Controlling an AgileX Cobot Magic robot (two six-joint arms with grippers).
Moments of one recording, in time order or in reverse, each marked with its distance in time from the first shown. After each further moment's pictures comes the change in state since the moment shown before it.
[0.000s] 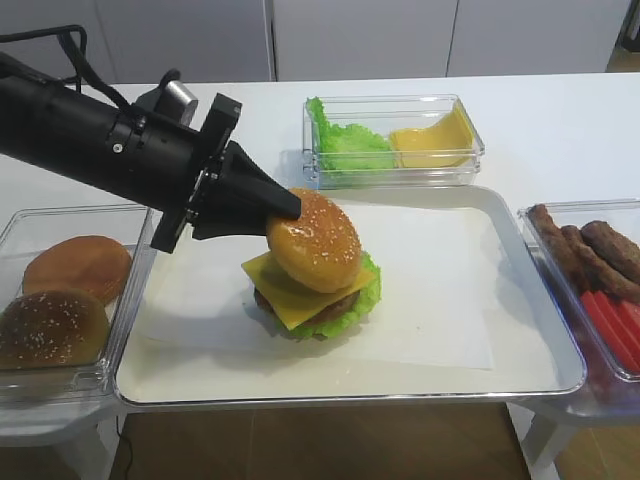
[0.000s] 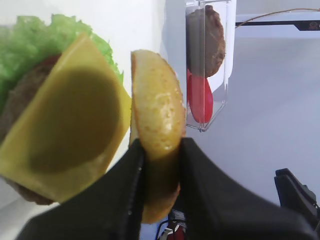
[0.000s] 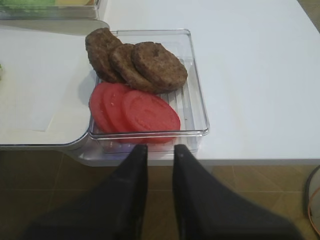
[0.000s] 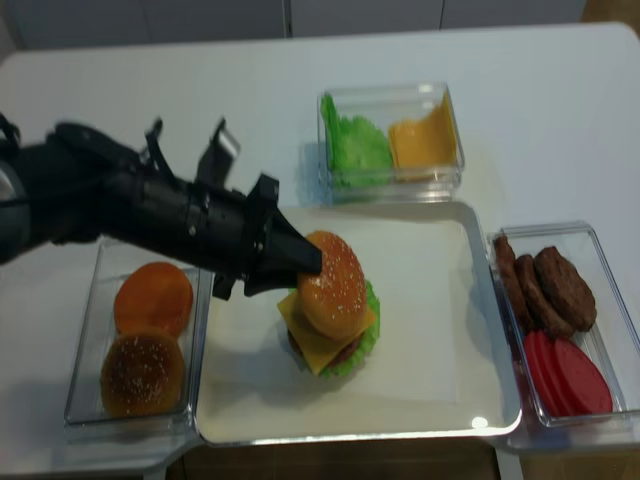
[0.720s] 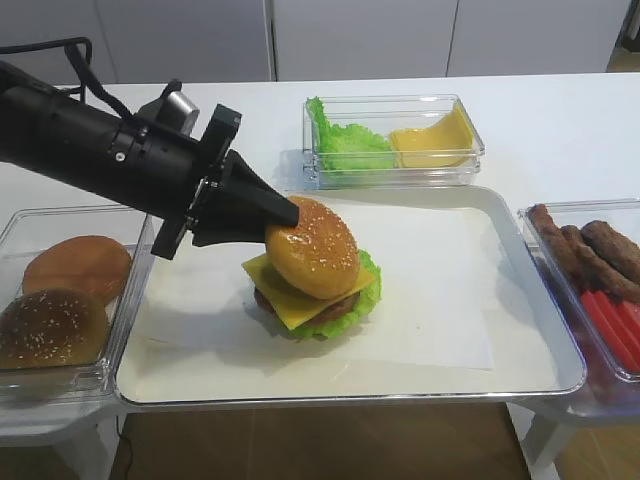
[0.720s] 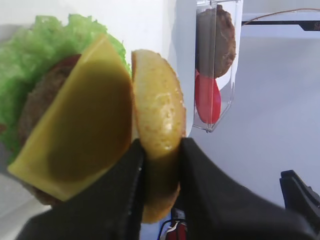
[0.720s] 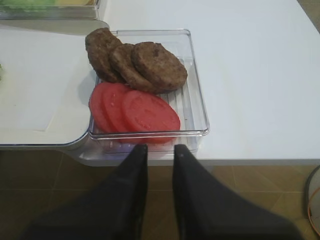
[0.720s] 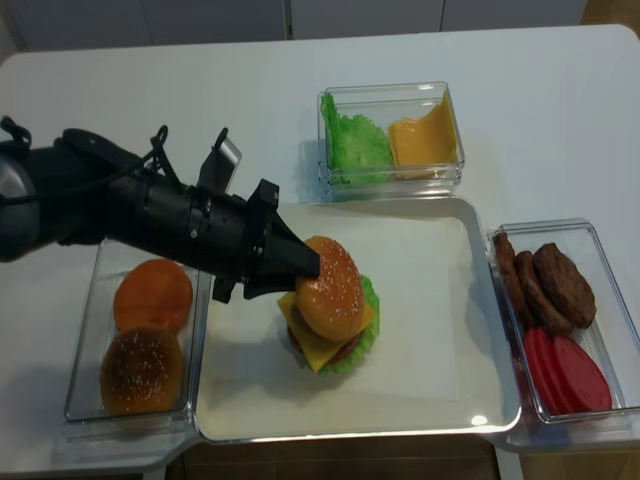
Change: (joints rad) left arm 0.004 0.029 0.002 -0.001 0.004 0.017; right arm 0.000 0.000 0.000 0.000 0.000 0.000
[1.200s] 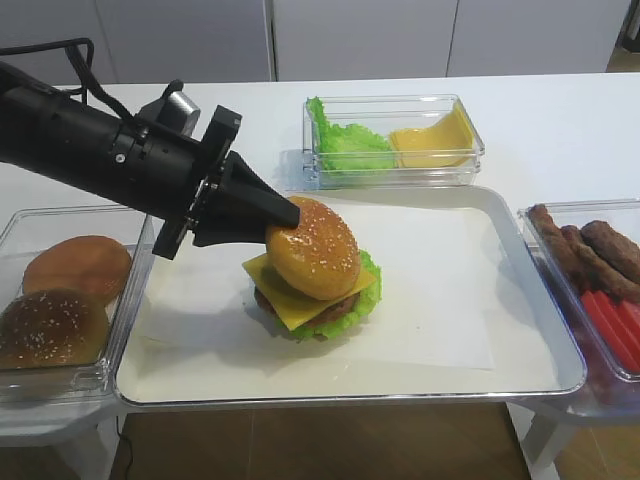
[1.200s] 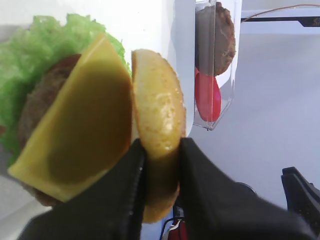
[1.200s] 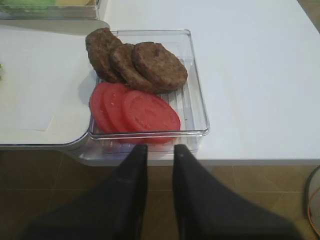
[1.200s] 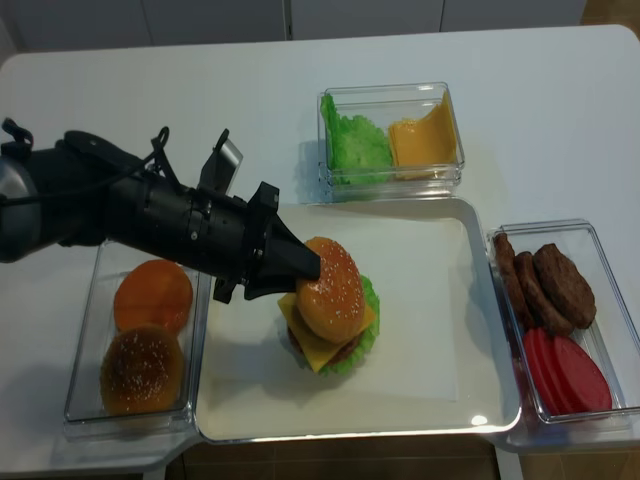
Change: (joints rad) left arm 0.000 0.004 0.000 -0.002 0.006 0.020; right arm 0.000 0.000 0.000 0.000 0.000 -0.002
